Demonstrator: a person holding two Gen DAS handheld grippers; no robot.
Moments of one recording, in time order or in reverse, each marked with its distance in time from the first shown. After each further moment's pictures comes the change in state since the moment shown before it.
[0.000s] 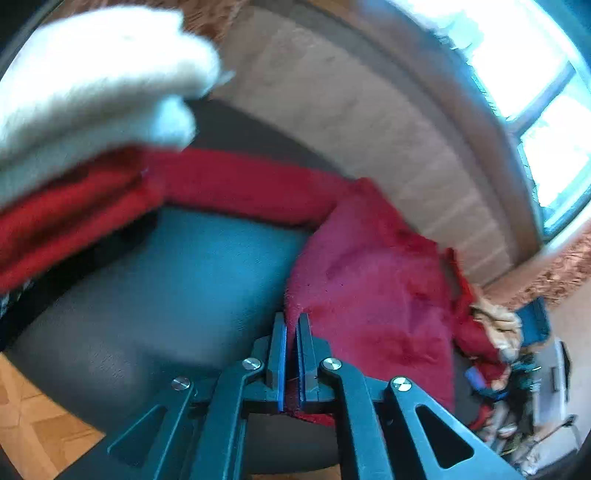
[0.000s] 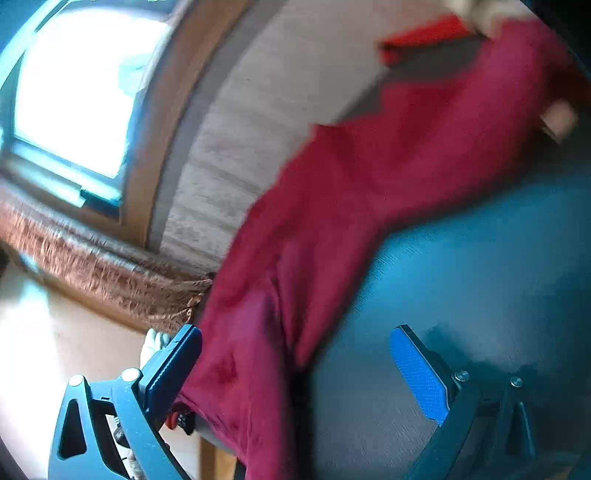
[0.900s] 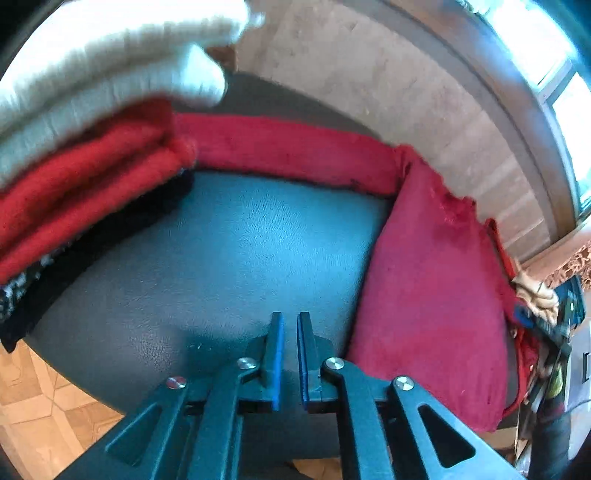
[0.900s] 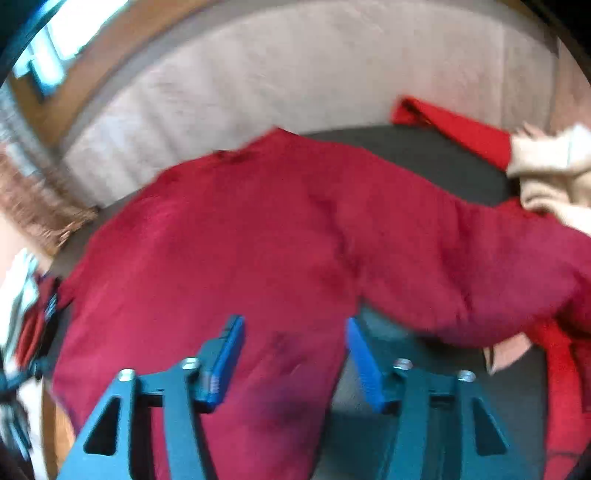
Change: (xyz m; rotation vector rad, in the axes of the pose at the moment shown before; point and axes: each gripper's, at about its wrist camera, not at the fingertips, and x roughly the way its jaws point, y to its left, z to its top) left arm 0.022 -0.037 -0.019 0.051 0.043 0.129; right arm 0.034 0.032 0.083 -0.419 0.180 -0.503
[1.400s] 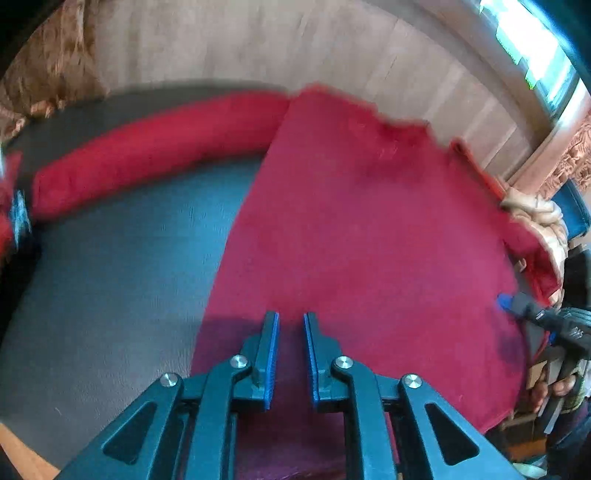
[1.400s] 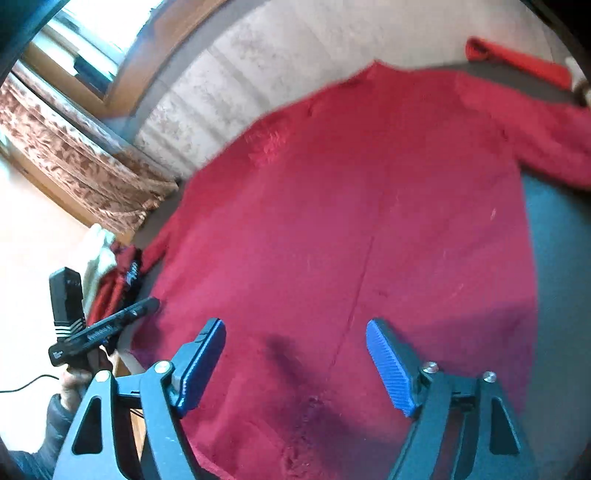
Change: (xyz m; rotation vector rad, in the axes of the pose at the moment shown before) left arm 0.070 -0.094 -0.010 0.276 0.097 -0.029; right arm 0.025 0.064 -0.076 0.082 0.044 0.287
